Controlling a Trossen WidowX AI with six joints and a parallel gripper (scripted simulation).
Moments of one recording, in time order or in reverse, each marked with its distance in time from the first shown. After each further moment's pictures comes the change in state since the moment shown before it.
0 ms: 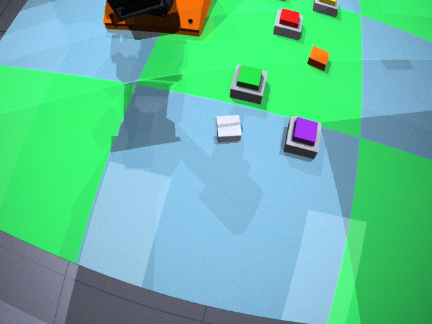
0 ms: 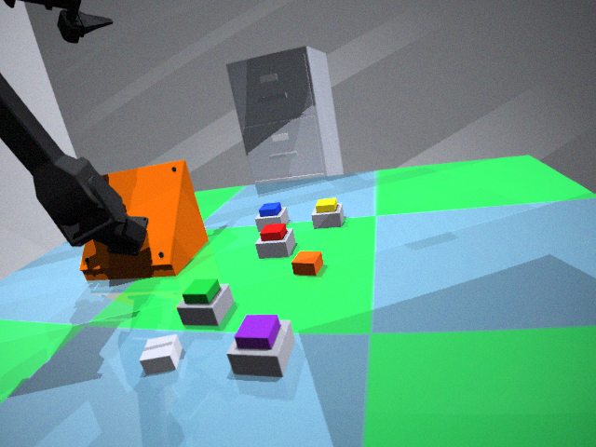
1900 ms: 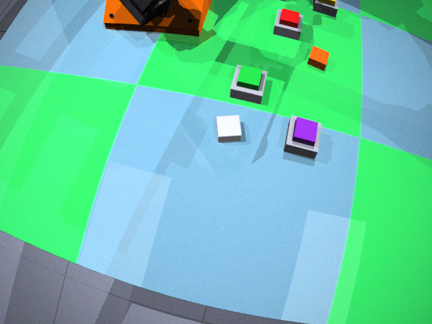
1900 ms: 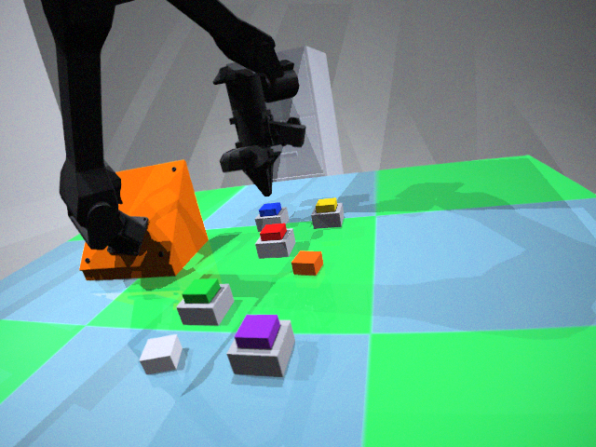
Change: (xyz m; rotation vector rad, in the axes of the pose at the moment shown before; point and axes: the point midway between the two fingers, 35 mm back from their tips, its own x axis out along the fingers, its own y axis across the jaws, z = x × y) arm 0.092 -0.048 -0.504 1.492 1.475 -0.454
